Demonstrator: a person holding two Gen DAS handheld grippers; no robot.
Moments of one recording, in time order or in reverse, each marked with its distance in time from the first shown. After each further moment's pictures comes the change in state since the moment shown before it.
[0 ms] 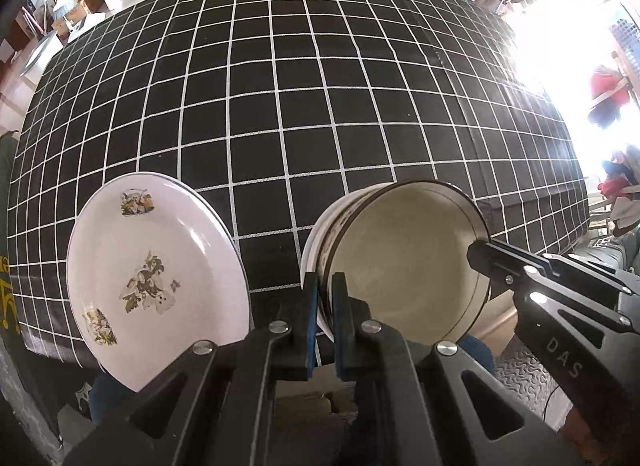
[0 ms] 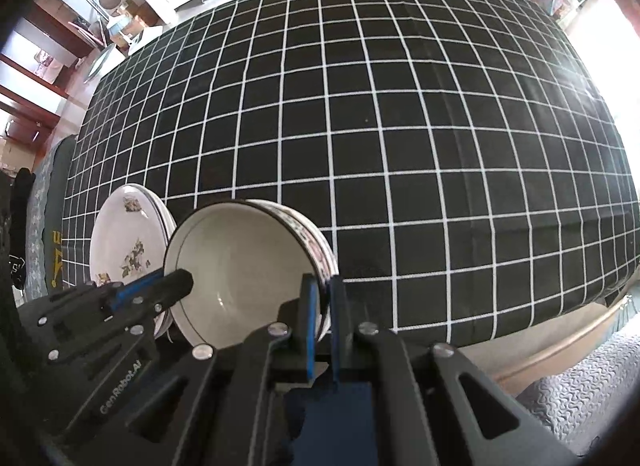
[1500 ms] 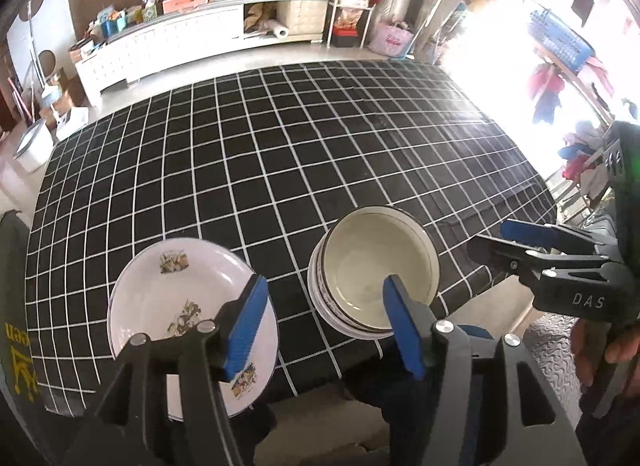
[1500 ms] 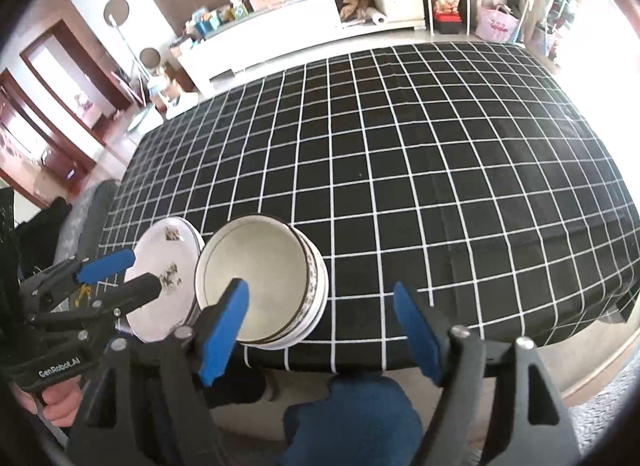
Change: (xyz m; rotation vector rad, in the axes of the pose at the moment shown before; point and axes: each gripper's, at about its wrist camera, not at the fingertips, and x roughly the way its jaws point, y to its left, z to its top) left arm -0.080 0.012 -0.057 0.194 -0.347 -0.065; right arm -0.051 -0.026 -0.055 -0.001 -0.328 0.120
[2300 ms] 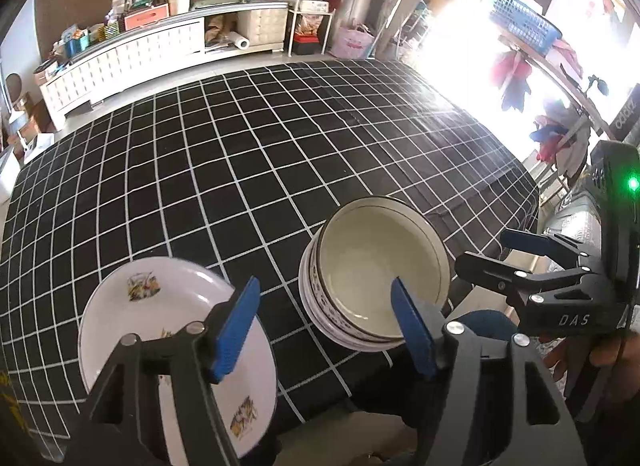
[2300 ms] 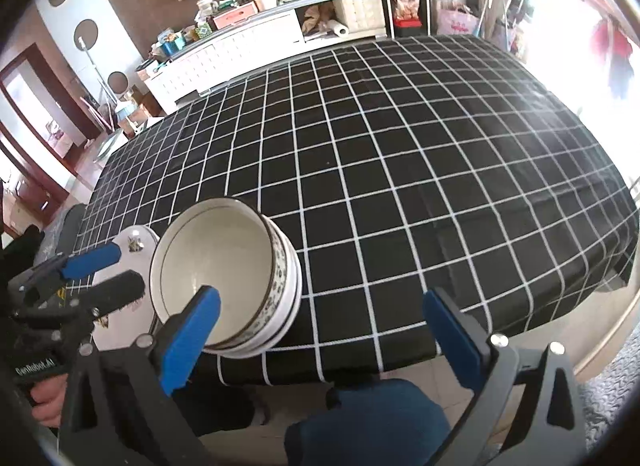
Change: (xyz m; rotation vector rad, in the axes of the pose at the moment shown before) left arm 0.042 0.015 -0.006 0.106 -0.025 -0.109; right arm 0.029 -0.004 -0.026 0.089 -0.069 -0.106
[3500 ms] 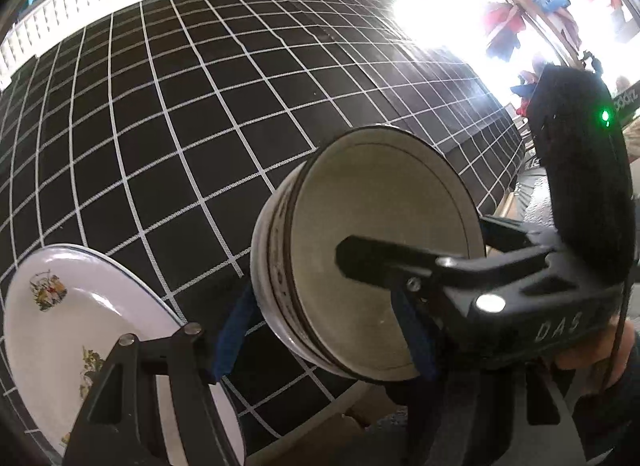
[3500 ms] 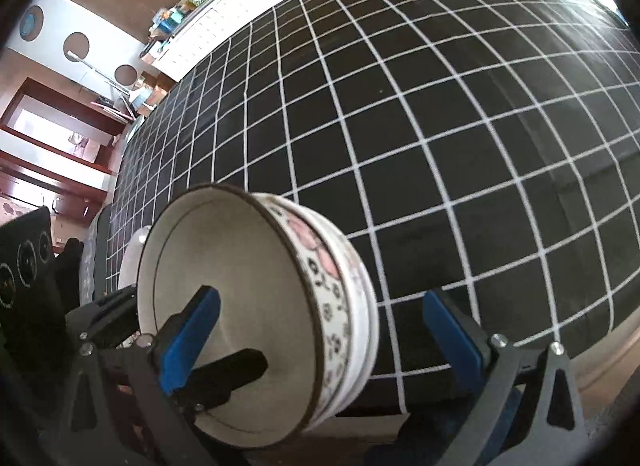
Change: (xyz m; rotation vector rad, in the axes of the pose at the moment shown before) left arm 0.087 0.003 0.002 -0.018 0.271 -0.178; right arm 0.074 0.004 0.002 0.140 0.246 0.222
